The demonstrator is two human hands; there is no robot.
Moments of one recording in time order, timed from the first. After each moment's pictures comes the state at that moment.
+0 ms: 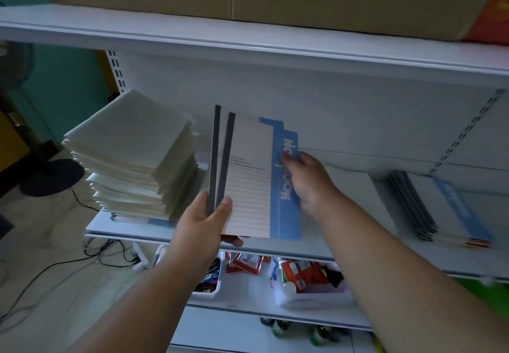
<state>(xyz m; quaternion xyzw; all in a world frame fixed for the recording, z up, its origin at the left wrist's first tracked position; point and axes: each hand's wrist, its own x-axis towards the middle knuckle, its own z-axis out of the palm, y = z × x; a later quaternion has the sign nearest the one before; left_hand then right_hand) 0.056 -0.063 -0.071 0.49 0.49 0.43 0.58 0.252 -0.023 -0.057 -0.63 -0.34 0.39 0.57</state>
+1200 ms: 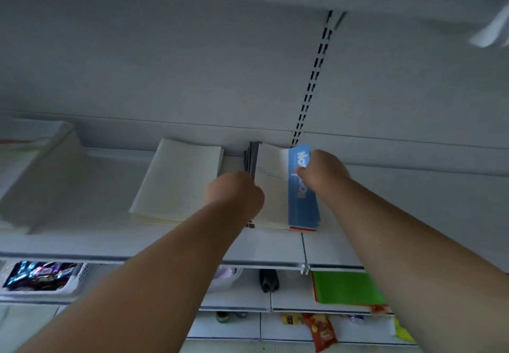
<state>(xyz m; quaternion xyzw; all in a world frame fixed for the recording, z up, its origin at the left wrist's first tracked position) 0.533 -0.101 -0.128 0.80 0.58 0.02 0.16 0.722 -0.120 -0.127 -0.88 -0.45 0.10 0.11</state>
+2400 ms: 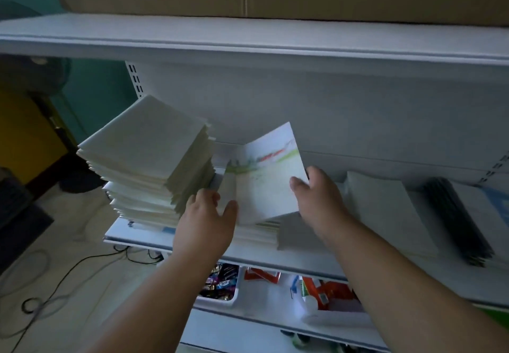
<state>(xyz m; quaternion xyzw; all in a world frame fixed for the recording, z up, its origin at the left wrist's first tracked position) 0.059 -0.015 -0.080 0.64 0.69 0.25 0.24 0.261 -0.006 -0.093 -0.73 -0.49 0.25 0.42</state>
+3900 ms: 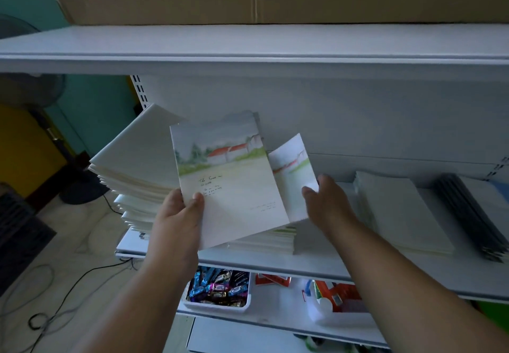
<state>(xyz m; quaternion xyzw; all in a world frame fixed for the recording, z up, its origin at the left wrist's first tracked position) 0.012 -0.007 -0.054 0.37 0.52 0.53 0.56 0.252 0.007 -0.101 -0.80 -0.44 0.22 0.34</state>
